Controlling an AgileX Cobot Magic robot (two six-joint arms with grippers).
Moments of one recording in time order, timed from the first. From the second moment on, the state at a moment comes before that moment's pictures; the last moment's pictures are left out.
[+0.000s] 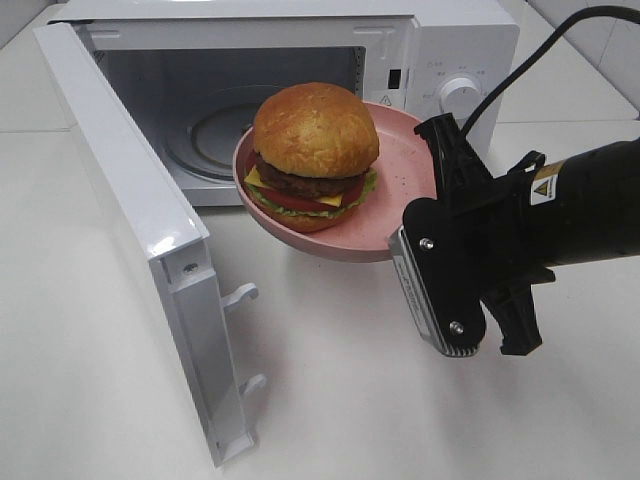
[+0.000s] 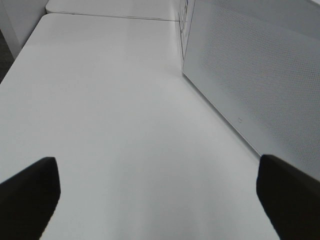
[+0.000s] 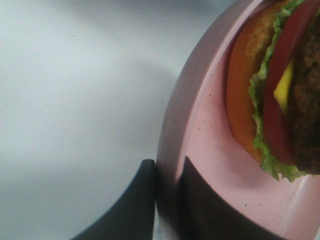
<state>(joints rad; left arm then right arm) 0.05 -0.01 -0.52 -0.10 1.08 0.02 0.62 1.39 -0.64 0.22 0.08 -1.73</state>
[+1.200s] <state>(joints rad) 0.05 -0.01 -0.52 -0.10 1.08 0.02 0.65 1.72 -0.87 0.18 0.05 -1.73</state>
